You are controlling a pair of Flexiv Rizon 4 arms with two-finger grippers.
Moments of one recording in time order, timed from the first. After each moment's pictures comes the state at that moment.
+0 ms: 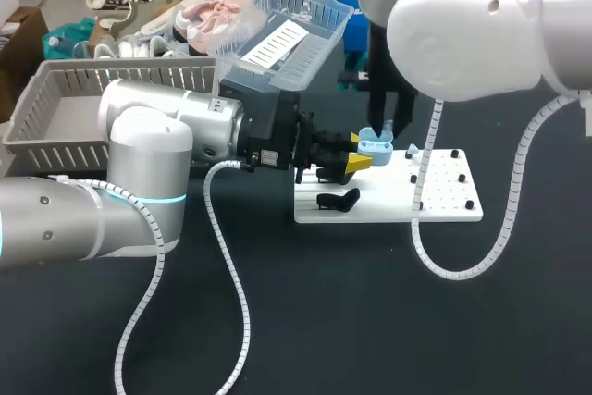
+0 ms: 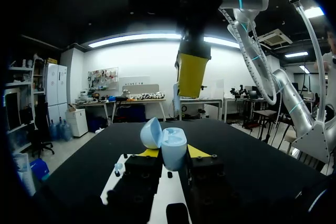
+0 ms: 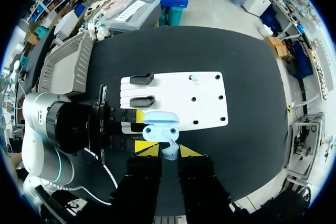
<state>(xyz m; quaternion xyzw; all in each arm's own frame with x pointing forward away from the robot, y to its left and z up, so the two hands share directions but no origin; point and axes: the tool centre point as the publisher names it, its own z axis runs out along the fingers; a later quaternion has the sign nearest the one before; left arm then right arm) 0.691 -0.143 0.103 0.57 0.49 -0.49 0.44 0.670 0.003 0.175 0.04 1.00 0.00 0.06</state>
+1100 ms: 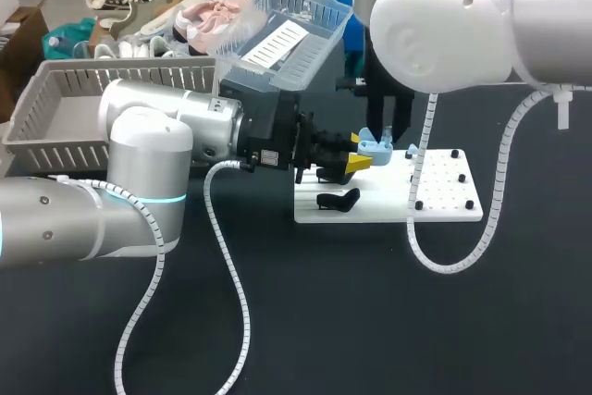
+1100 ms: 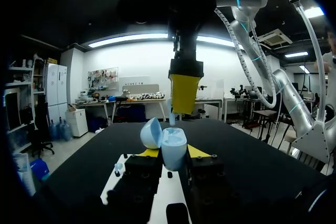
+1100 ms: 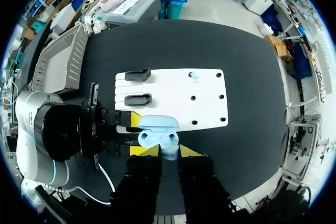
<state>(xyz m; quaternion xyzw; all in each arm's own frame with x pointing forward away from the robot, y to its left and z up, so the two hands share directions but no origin) 0.691 -0.143 0.103 0.57 0.49 -0.49 0.44 0.676 0.002 0.161 0.03 1.00 -0.02 0.04</state>
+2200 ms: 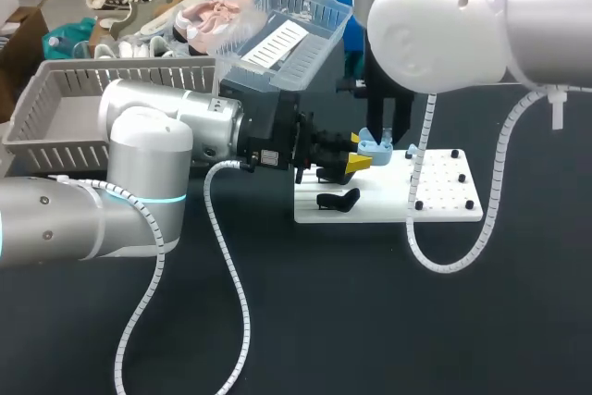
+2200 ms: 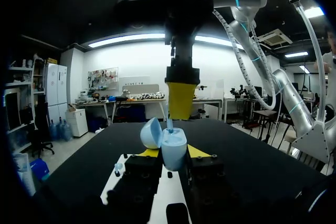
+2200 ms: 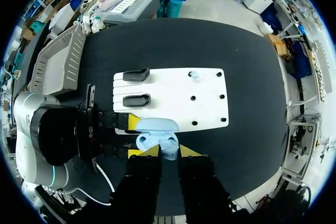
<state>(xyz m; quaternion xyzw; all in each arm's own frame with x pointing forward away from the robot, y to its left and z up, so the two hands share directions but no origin) 0.691 -0.143 0.103 0.57 0.49 -0.49 0.44 0.679 0.001 0.155 0.04 1.00 -0.02 0.03</state>
